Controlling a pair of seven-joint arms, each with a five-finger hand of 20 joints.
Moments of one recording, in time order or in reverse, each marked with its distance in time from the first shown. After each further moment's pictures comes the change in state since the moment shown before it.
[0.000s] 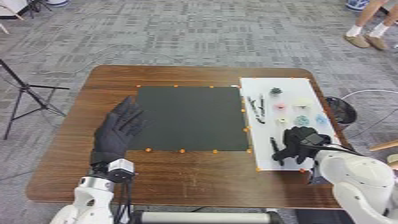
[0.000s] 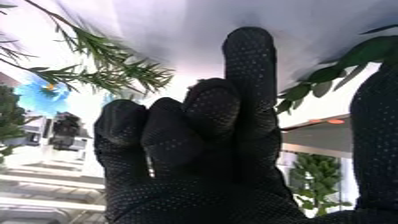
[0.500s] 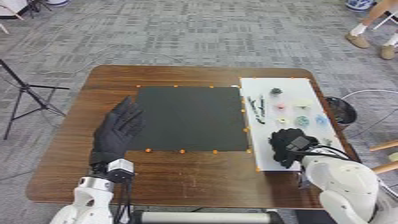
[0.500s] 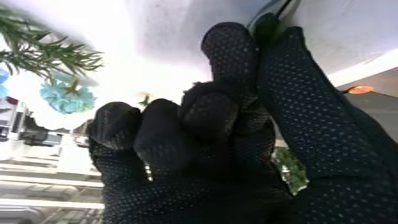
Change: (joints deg) left arm 0.2 -0.1 -0.2 -0.1 -0.1 0.1 0.0; right arm 0.4 -1.1 -4.9 -3.8 -4.6 -1.1 1.9
